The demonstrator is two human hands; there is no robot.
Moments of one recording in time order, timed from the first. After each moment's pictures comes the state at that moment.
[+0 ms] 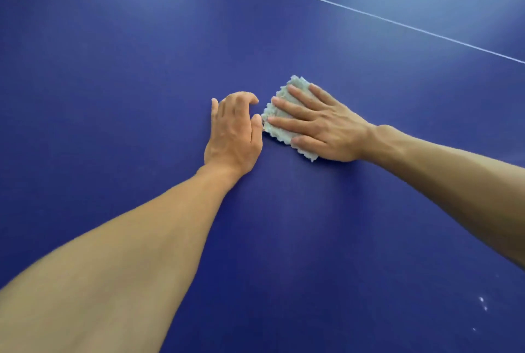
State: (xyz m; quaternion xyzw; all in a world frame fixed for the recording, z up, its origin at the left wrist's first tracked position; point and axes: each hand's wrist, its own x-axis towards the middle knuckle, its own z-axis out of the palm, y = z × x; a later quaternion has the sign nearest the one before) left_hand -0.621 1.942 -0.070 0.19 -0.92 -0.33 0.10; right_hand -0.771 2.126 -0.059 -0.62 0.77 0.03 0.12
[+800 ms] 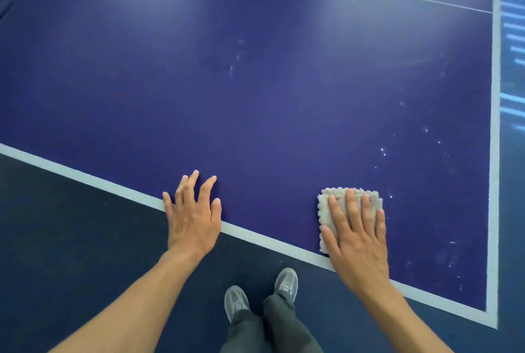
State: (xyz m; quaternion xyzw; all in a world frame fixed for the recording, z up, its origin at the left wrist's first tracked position) left_hand -0.266 2.118 -0.054 0.29 -0.95 -0.12 -0.06; right_hand -0.354 2.433 -0.063 -0.22 0.97 -0.04 0.09
